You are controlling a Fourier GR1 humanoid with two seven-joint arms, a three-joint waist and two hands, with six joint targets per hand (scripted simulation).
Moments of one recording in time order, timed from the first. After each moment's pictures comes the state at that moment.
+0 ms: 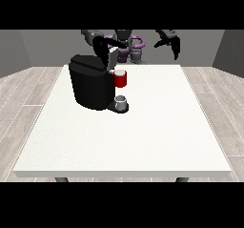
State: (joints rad) left arm -0.26 0.09 0.10 -1.41 -0.11 -0.25 -0.09; right arm -0.82 -0.19 -0.10 -0.99 0.06 -0.03 0.17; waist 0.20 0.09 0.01
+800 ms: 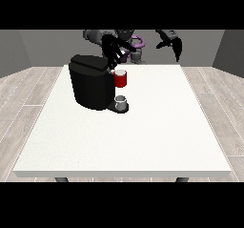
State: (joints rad) left arm -0.35 0.06 0.05 -1.41 -0.12 -0.26 -0.10; right arm -0.90 -0.30 -0.10 -1.13 0.15 -0.10 0.46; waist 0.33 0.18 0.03
